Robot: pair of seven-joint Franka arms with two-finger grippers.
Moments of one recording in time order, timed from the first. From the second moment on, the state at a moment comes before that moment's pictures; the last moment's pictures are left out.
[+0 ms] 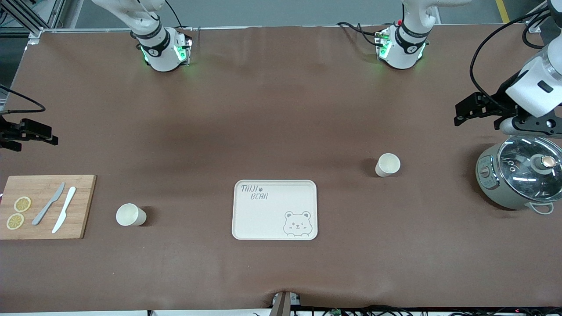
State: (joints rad) left arm -0.07 0.08 -0.06 -1.47 -0.05 1.55 -0.04; right arm -0.13 0.19 0.00 -1.43 0.04 1.54 -0.29
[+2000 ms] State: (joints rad) left arm -0.08 0.11 -0.07 -1.47 0.00 1.59 -0.04; right arm -0.10 0.00 0.00 -1.65 0.04 1.68 -0.20
